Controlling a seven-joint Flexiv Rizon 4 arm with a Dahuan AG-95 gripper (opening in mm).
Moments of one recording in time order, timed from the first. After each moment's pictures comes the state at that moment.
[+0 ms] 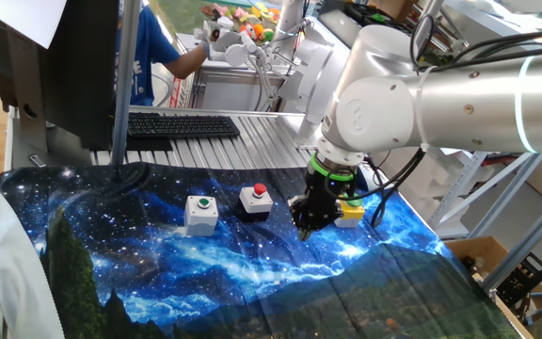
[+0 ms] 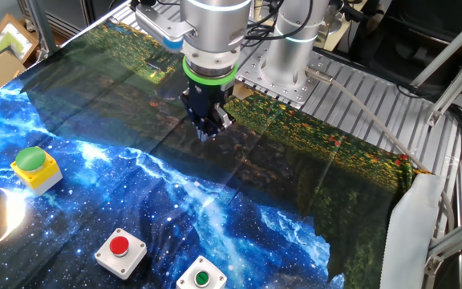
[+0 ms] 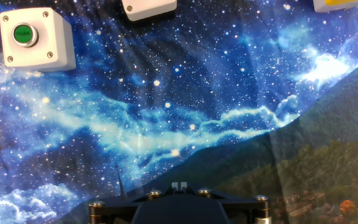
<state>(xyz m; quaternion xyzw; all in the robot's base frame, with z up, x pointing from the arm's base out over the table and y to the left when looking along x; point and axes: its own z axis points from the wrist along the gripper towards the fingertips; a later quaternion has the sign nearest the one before) 0.501 -0.004 0.170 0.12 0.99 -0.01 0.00</state>
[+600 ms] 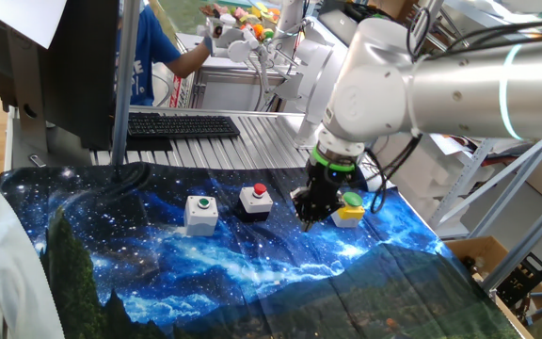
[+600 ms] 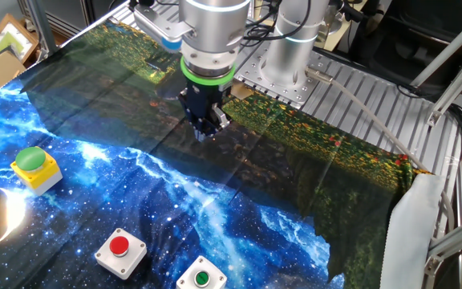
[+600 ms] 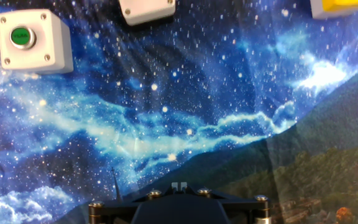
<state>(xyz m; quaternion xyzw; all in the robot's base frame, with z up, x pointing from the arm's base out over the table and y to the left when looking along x) 0.523 -0.018 0.176 0.10 1.00 -0.01 -0.01</state>
